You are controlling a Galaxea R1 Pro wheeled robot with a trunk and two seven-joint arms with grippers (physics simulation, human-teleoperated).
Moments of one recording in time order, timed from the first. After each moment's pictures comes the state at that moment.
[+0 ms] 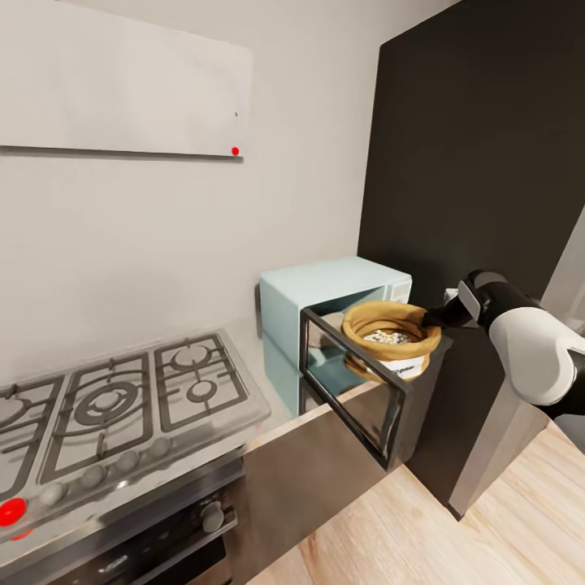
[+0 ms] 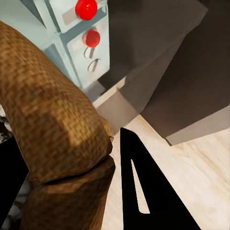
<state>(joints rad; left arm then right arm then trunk) 0.00 -0.03 0.31 -0.06 0.02 -0.08 0.12 -1.48 -0.21 -0.37 -0.21 0.43 0.91 0.13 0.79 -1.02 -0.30</state>
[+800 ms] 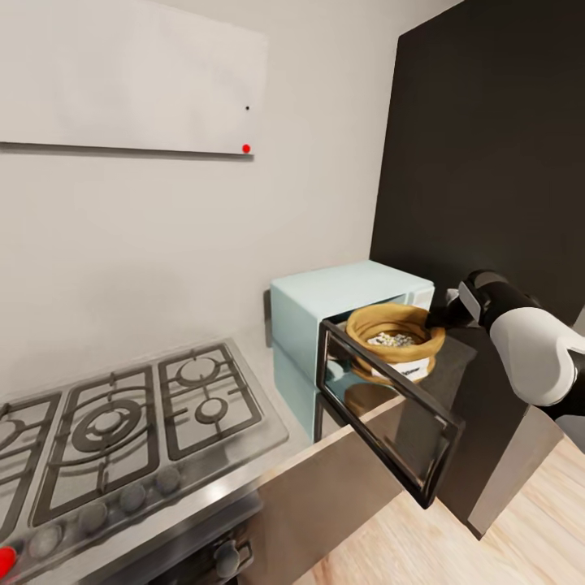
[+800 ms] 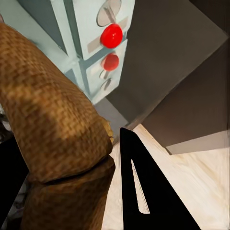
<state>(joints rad) 0.00 -0.03 0.31 -0.07 0.02 -0.08 0.12 -1.48 -0.21 -0.35 -0.21 0.46 0.91 0.12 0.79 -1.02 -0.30</state>
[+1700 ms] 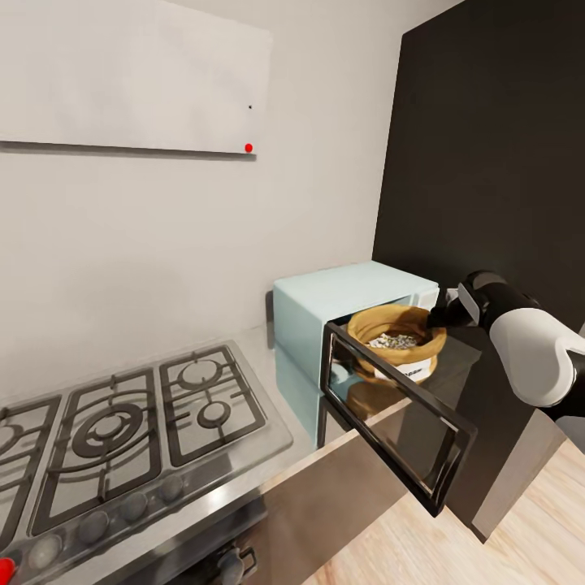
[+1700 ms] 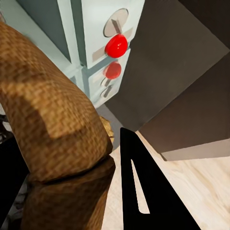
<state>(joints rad) 0.00 -0.03 0.31 -0.07 0.02 -0.08 0.12 -1.48 -0.21 -0.33 -0.21 0.50 0.88 0.15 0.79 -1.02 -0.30</state>
